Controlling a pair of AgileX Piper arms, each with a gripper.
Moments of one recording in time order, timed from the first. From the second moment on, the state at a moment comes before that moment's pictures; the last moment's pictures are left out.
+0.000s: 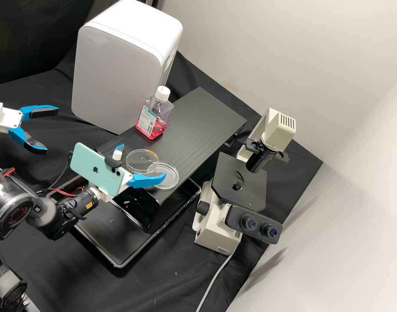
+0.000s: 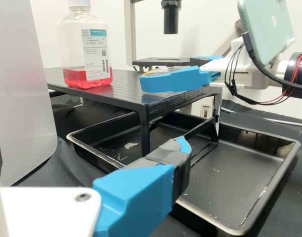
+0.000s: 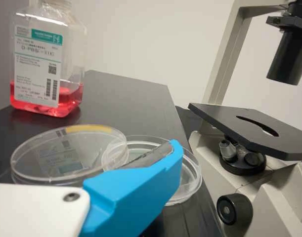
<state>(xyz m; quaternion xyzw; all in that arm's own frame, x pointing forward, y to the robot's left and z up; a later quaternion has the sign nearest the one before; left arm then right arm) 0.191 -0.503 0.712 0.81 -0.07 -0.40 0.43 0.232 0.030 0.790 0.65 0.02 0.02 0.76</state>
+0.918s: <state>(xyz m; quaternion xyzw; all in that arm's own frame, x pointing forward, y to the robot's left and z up) 0.192 -0.502 0.709 0.80 -0.07 -0.40 0.43 0.229 0.026 0.793 0.65 0.01 0.02 0.76</state>
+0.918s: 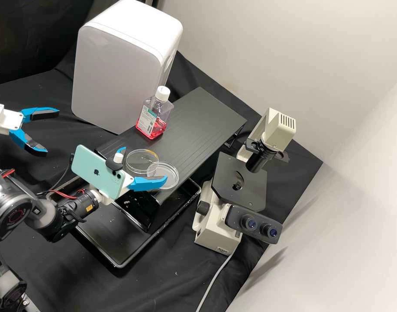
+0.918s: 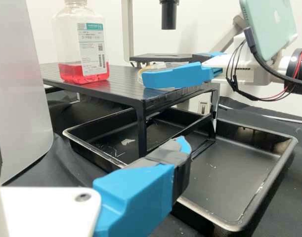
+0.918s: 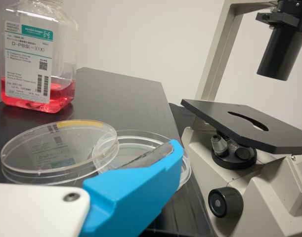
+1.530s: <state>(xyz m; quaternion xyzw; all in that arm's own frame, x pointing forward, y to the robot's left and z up) 0.192 -0.502 0.709 0.80 -0.07 -0.40 0.43 0.230 0.027 0.793 0.65 0.01 0.02 0.76</state>
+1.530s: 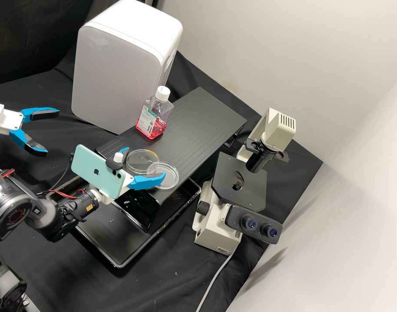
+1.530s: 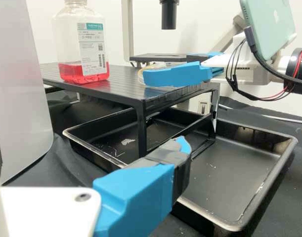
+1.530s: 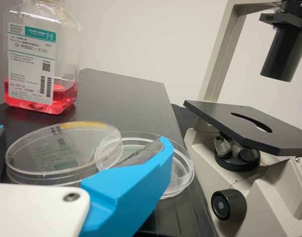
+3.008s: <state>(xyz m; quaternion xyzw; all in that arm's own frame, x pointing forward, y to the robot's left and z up) 0.194 -0.501 0.707 0.80 -0.06 -0.40 0.43 0.230 0.023 0.802 0.66 0.00 0.03 0.75</state>
